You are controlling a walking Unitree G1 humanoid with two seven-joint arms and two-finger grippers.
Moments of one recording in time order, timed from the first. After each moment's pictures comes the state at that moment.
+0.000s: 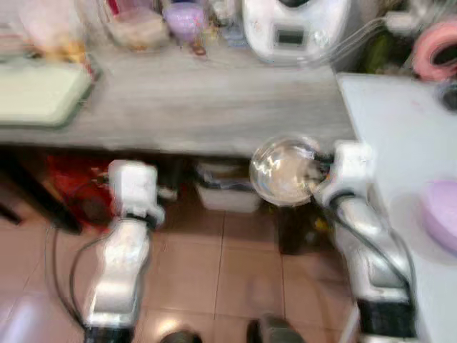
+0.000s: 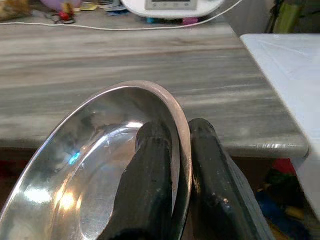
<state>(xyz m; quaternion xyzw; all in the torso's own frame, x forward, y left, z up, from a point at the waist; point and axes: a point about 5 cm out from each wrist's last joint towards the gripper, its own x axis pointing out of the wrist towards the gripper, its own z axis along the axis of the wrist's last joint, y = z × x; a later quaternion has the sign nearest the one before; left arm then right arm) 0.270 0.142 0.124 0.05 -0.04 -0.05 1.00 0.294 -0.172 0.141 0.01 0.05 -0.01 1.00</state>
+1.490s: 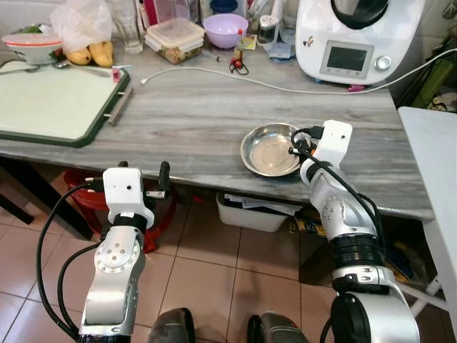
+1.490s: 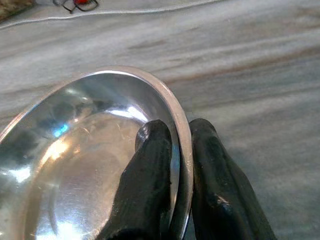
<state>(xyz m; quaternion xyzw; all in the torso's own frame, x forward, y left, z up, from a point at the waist) 0.258 0.157 0.125 0.01 -0.02 0.01 1.00 0.359 -0.155 0.134 0.11 0.12 -0.03 0.99</state>
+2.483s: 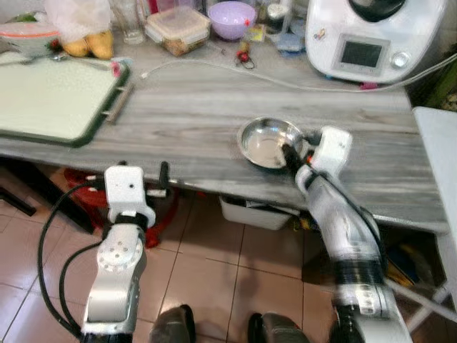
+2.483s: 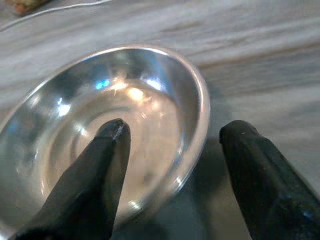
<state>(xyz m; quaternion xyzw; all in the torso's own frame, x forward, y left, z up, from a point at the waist) 0.261 0.156 0.127 0.02 -0.02 0.02 1.00 0.323 -0.149 0.130 0.12 0.09 0.01 0.99</state>
